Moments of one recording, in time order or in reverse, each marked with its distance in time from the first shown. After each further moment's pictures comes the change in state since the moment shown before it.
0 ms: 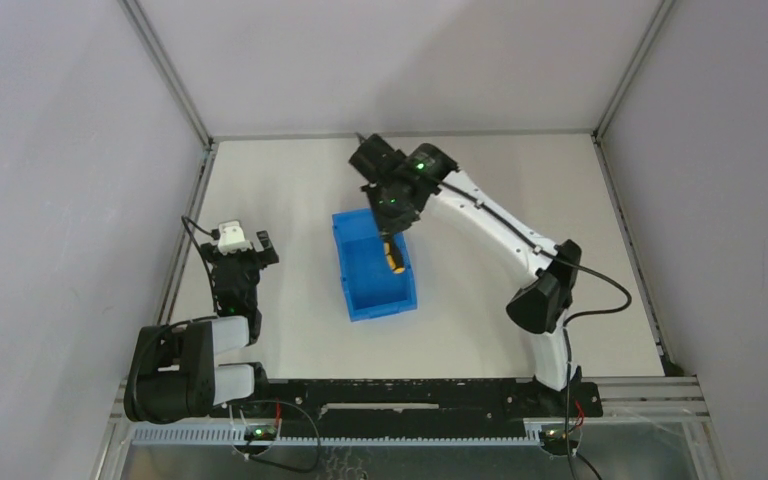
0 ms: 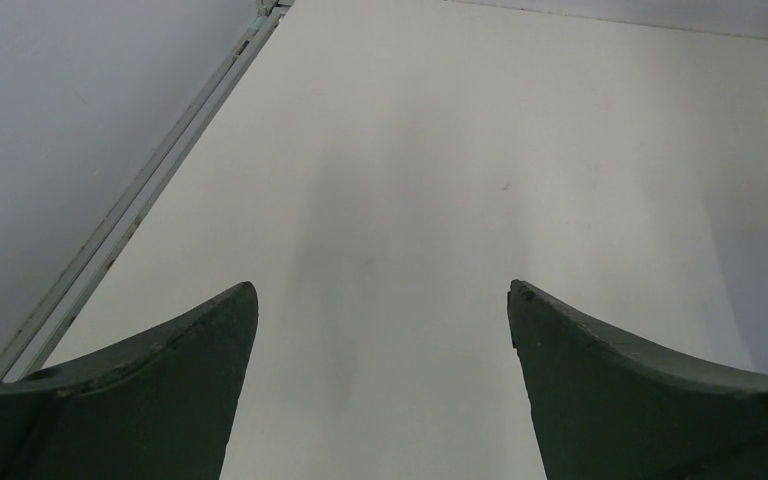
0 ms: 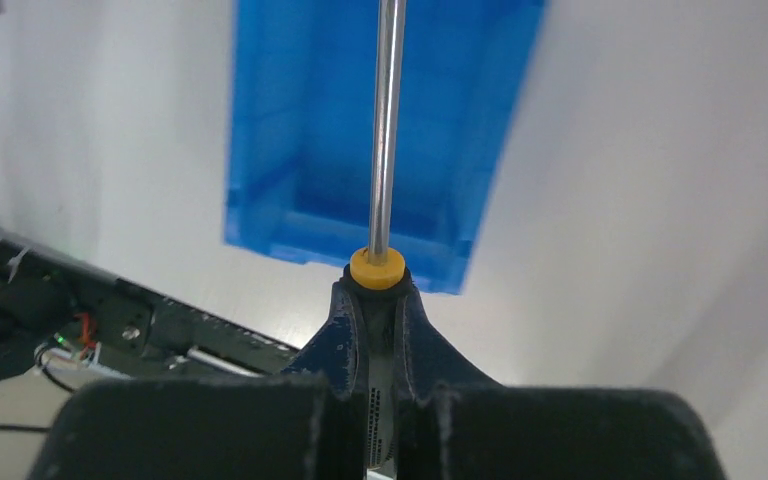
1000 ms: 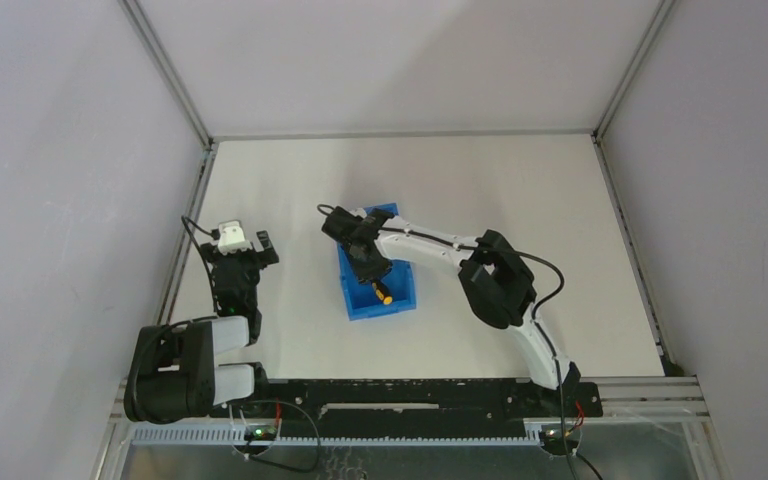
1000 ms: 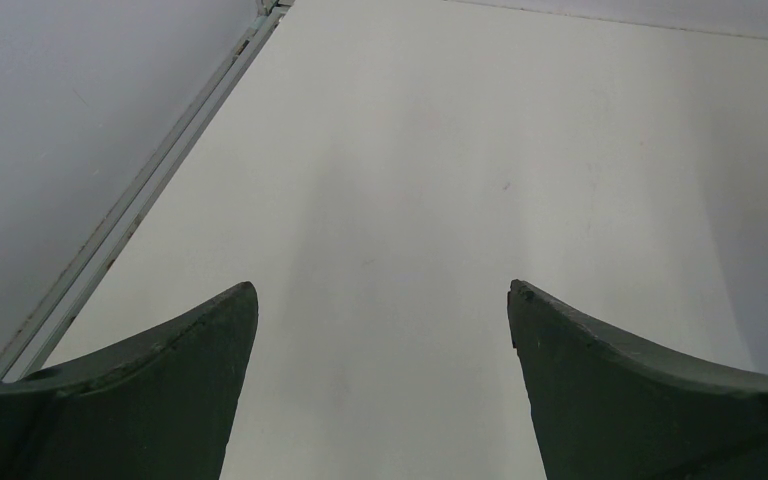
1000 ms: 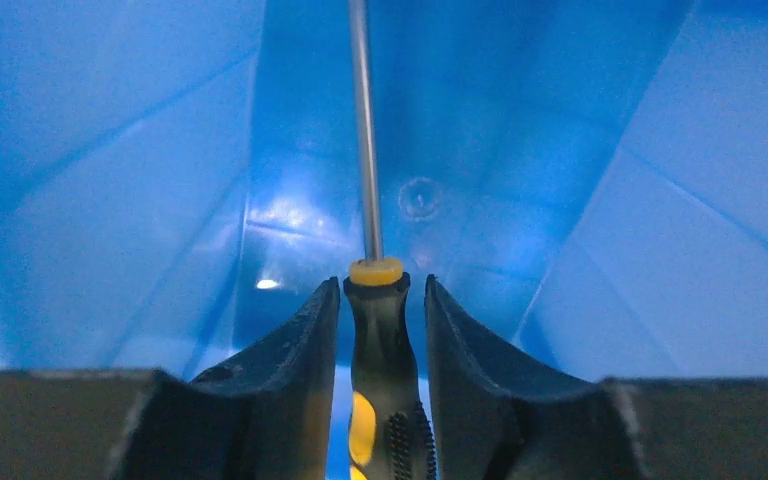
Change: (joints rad) left arm 0.000 0.000 0.000 0.000 0.000 0.000; right arm 0.126 0.220 -0.366 0.422 0.045 0.014
